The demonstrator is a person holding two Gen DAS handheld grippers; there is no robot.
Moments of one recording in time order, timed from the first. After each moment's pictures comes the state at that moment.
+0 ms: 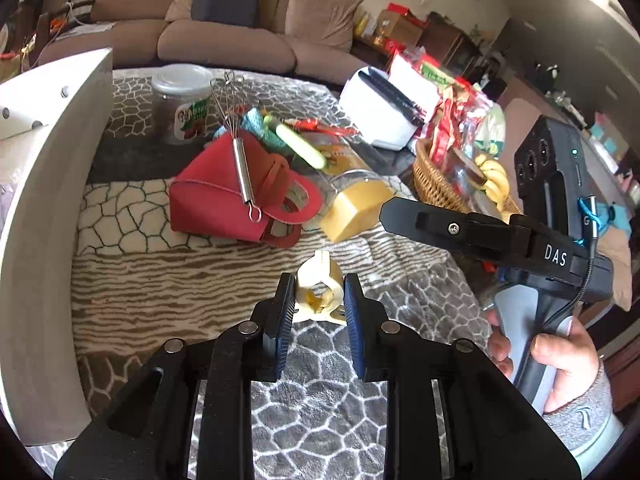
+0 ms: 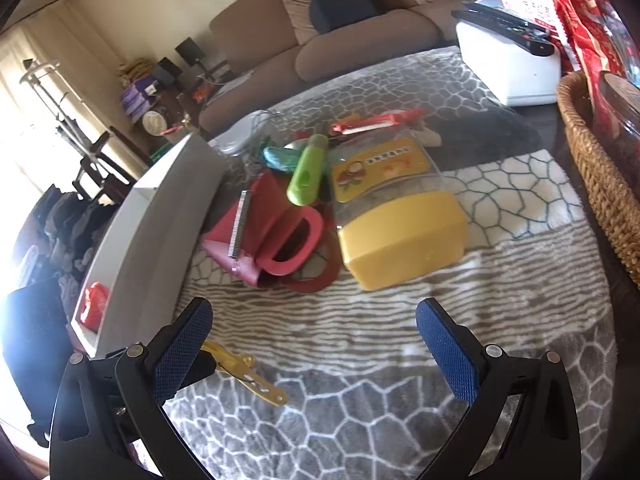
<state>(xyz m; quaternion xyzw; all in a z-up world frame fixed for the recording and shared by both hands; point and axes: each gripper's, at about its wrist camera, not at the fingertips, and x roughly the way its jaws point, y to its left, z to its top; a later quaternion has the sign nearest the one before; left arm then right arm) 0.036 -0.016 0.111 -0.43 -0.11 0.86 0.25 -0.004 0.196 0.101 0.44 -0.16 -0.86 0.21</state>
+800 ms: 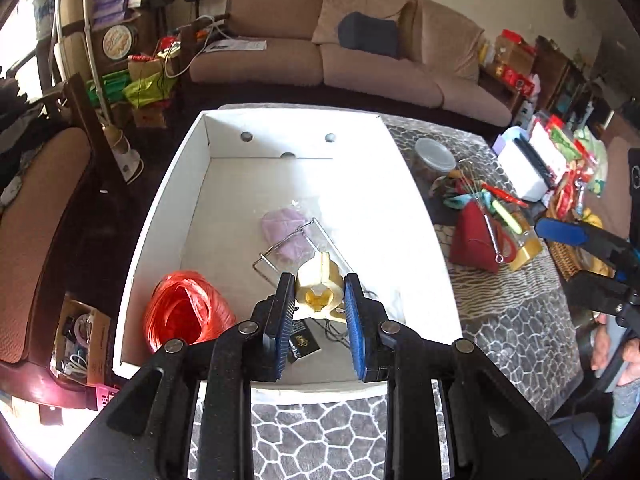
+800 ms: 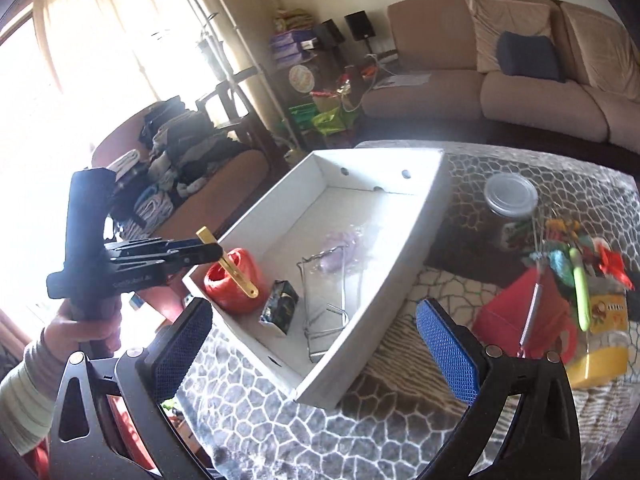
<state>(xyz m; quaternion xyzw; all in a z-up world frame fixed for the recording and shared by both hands) 0.059 -0.284 0.195 -0.45 -0.07 0.89 0.03 0.029 -0.034 0.222 0.38 -0.02 -0.82 0.42</state>
